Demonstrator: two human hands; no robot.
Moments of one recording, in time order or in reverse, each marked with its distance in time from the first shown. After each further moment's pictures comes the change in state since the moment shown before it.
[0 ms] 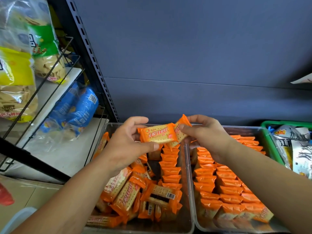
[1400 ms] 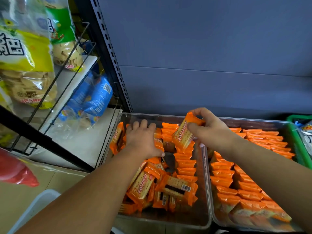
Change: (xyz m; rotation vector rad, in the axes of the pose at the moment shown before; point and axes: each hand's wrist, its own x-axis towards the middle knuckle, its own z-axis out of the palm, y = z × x) left_hand 0.059 -0.070 0.006 1.373 -0.033 -0.051; right_hand -0.004 0.002 0.034 -0.269 -0.074 -0.065
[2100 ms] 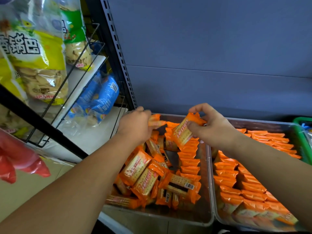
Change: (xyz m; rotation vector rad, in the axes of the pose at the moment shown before) left_hand -0.010 -0.031 -0.039 -0.110 0.314 0.033; right_hand -0.002 -0.009 0.003 -0.032 -0.013 -0.077
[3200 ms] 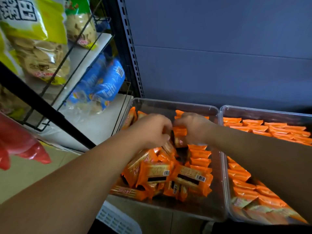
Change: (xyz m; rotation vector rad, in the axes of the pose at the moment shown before) left_hand -0.022 0.003 0.013 -0.290 -0.390 0.146; right_hand 0.071 0.036 0.067 -1.003 -0.332 -0.273
